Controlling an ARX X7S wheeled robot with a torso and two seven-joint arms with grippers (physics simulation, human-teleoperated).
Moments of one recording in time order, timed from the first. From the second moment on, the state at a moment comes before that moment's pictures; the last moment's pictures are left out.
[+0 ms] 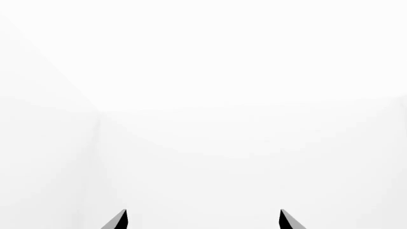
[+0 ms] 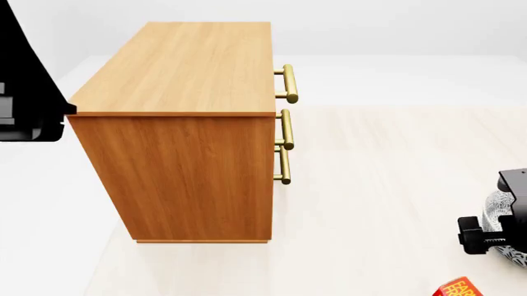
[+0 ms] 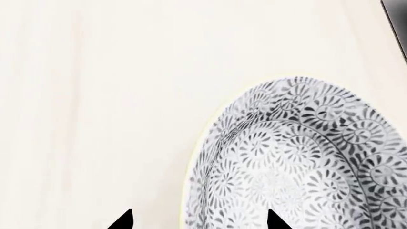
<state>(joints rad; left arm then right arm) -0.76 -1.28 0.56 0.89 -0.87 0.08 -1.02 1.21 1.05 -1.35 0.54 1.32 0.73 0.14</state>
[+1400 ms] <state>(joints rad) -0.75 -1.27 0.55 0.89 -0.87 0.08 -1.01 1.10 1.00 -1.34 0.62 1.30 0.59 0.26</state>
